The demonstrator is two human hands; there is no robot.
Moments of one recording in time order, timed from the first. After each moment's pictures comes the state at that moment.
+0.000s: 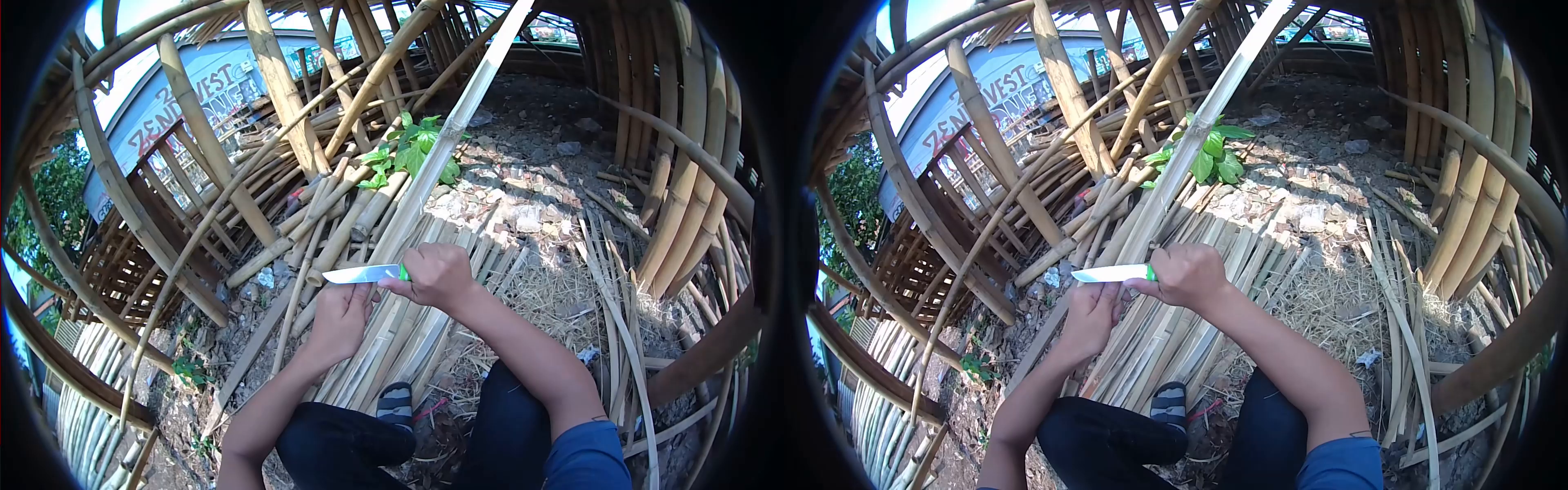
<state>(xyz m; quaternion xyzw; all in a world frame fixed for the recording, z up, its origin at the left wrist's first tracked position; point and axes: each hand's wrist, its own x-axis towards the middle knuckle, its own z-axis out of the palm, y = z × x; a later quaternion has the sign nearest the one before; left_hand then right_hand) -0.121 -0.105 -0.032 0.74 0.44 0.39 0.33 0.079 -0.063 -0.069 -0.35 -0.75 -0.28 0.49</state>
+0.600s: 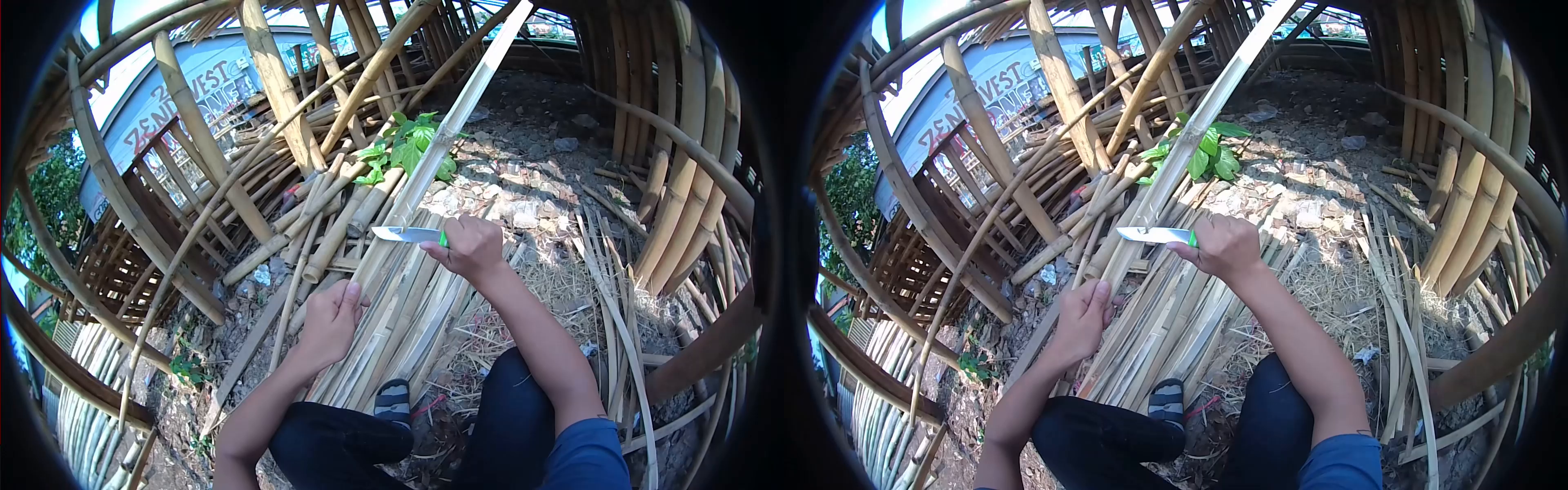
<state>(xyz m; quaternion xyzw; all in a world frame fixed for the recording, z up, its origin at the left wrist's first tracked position) -0.132 -0.112 -0.032 0.75 0.47 0.36 0.29 0.135 -0.046 -0.074 -0.41 -0.68 -0.38 0.47</state>
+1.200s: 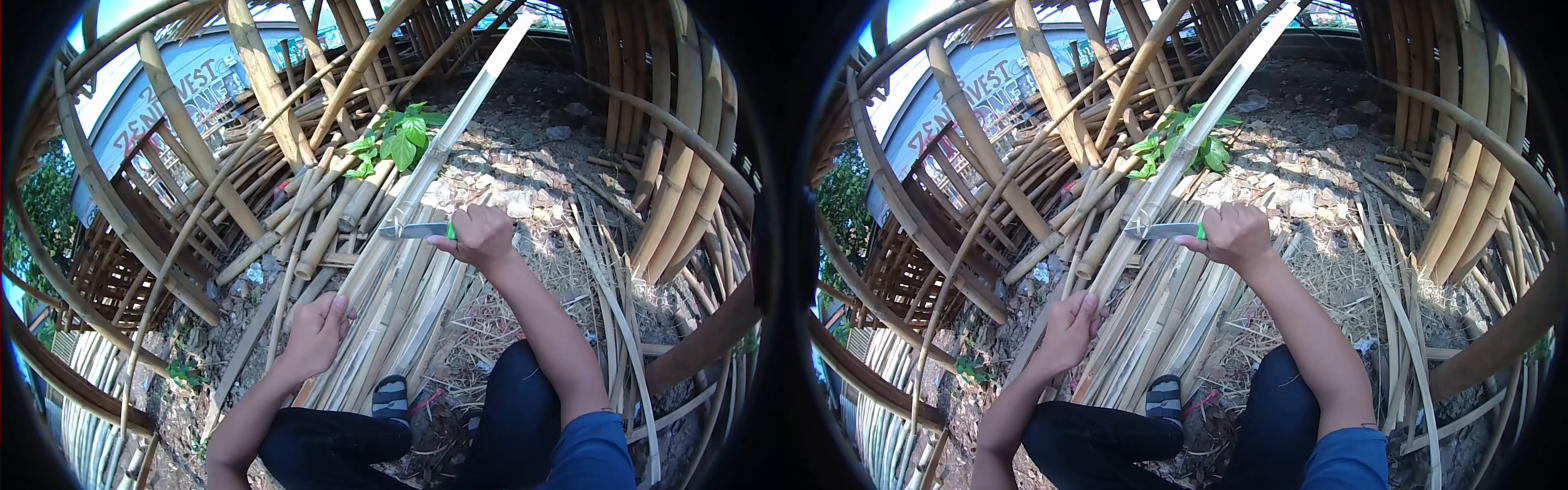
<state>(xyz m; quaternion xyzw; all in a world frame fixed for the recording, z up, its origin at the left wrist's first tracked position) -0.150 -0.112 -0.042 0.76 0.48 0.31 0.31 0.162 -0.038 -0.083 -0.41 -0.66 -0.45 0.44</state>
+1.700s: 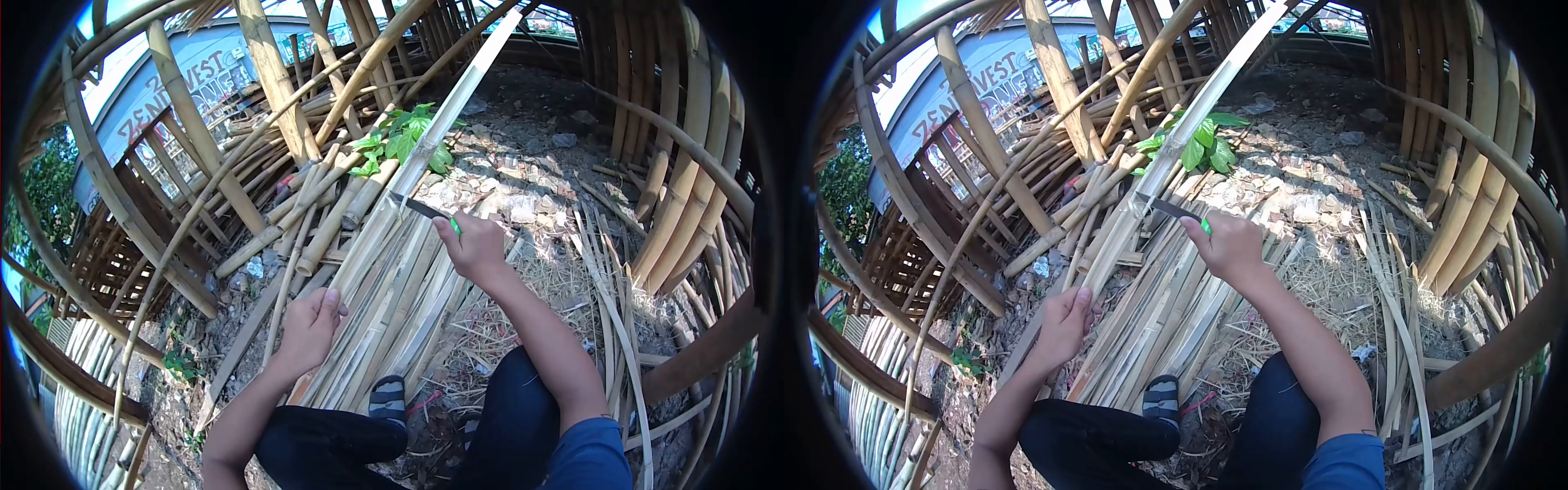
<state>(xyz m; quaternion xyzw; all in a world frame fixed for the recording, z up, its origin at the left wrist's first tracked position) -0.163 -0.097 -0.058 0.73 0.50 0.35 0.32 0.135 -0.042 -0.088 -0.54 -0.66 -0.16 0.50</state>
